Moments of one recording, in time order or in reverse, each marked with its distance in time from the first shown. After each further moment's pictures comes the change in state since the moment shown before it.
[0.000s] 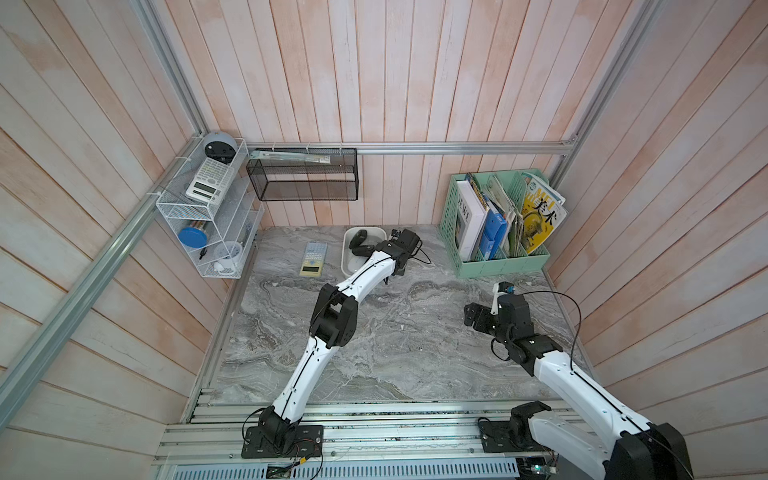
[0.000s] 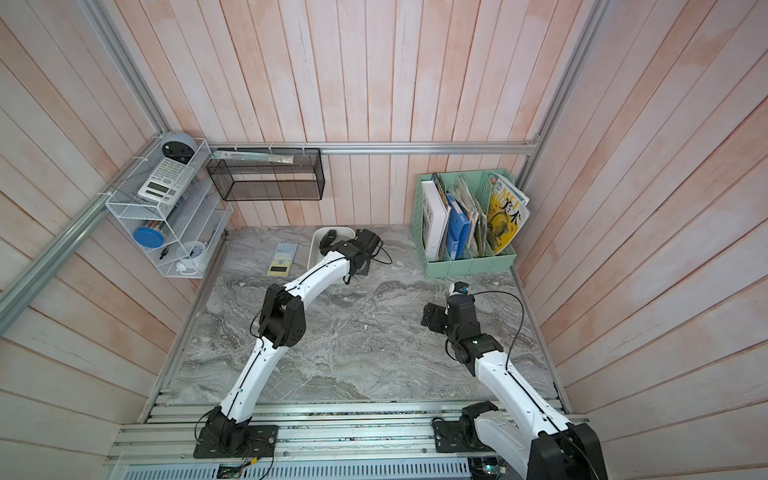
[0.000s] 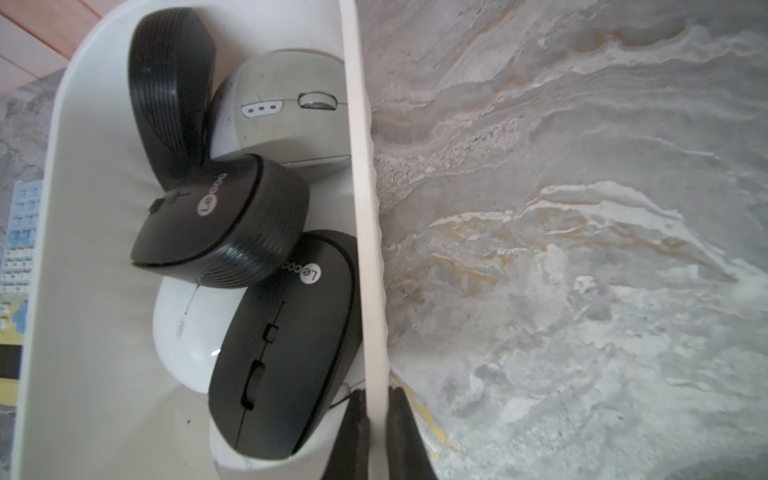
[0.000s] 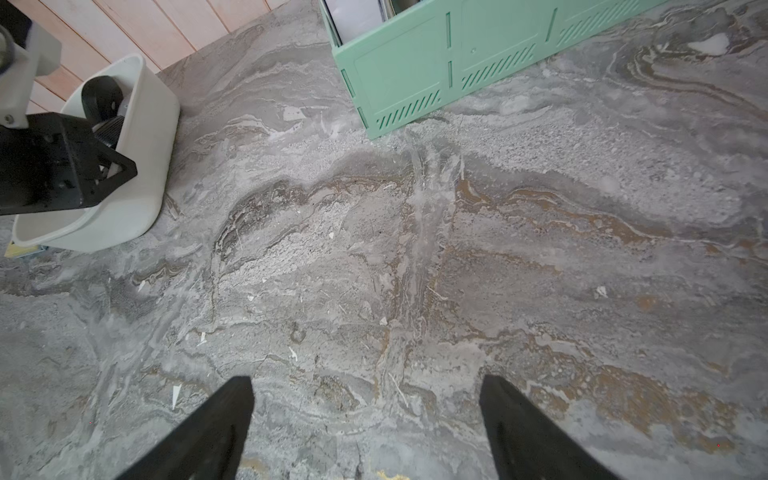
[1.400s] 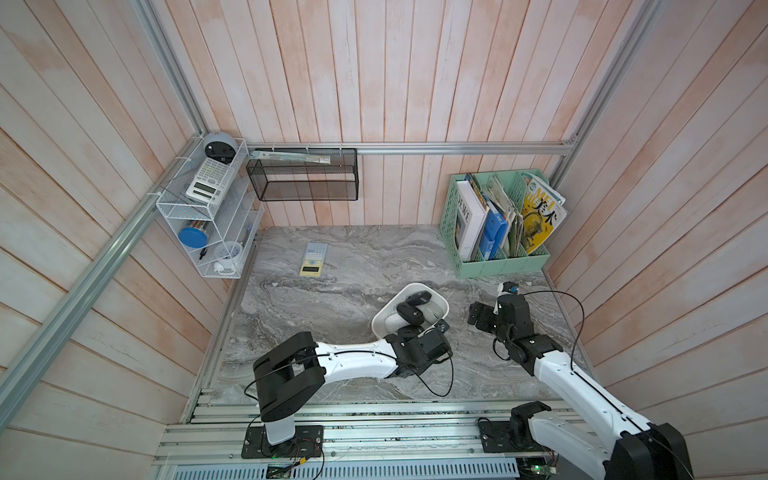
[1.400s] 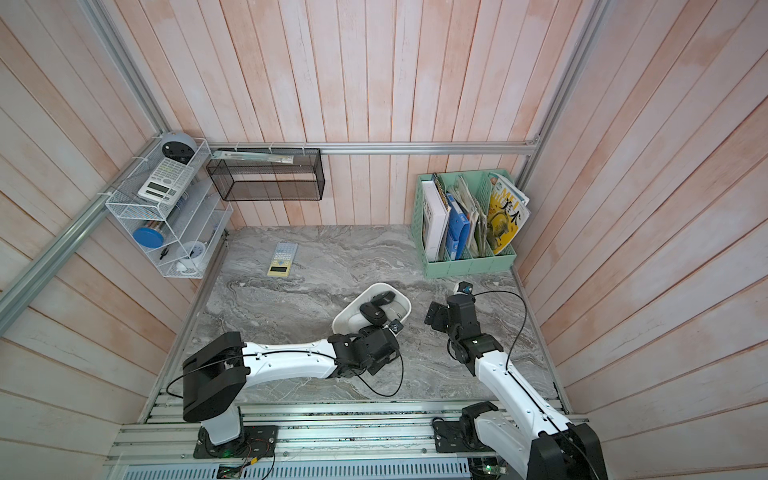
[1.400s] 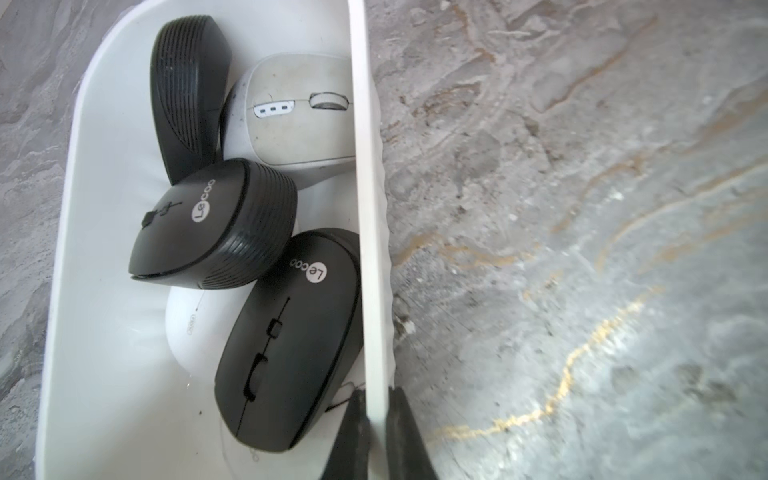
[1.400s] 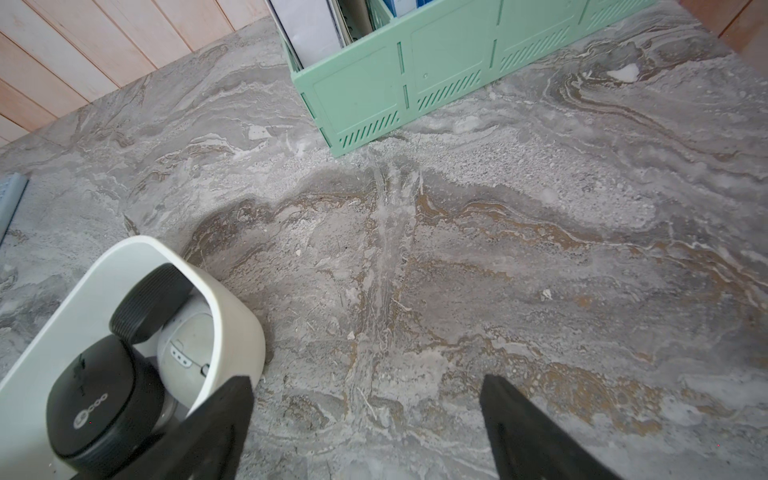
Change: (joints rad) left arm -0.578 -0.809 -1.297 0.555 0.063 0.171; right arm 0.000 -0.002 0.004 -0.009 0.101 0.000
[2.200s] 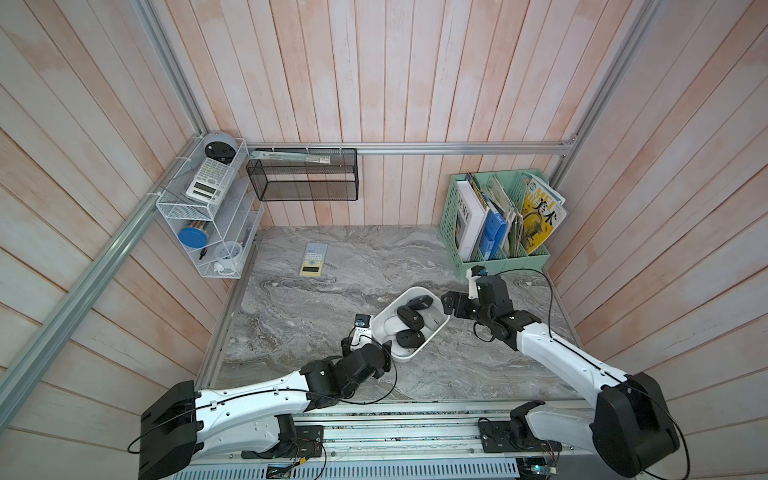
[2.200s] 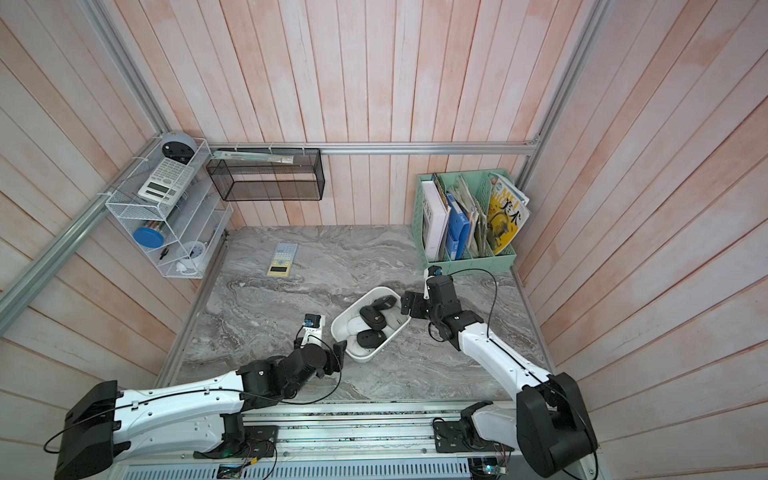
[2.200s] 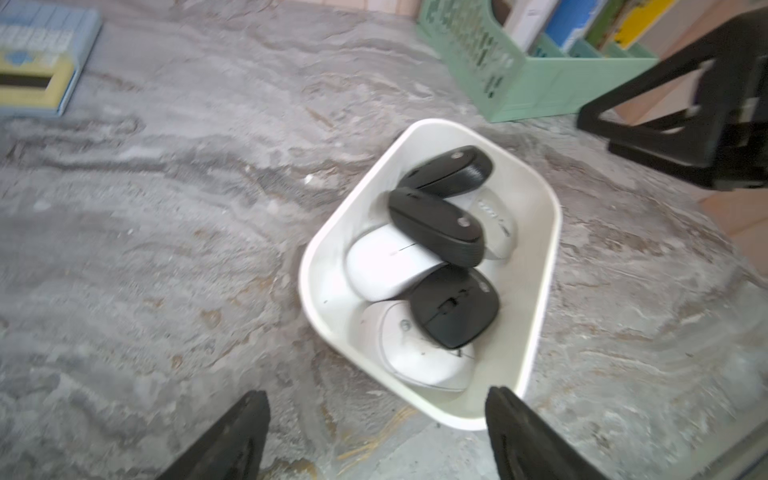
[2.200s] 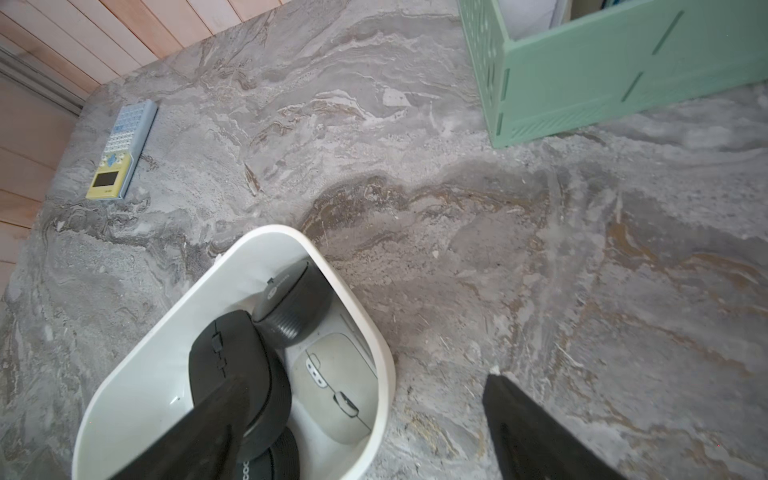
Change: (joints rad) left arm 0.071 -0.689 -0.597 0.211 -0.171 -0.602; right arm 0.115 0.290 0.234 0.031 -0.201 -0.034
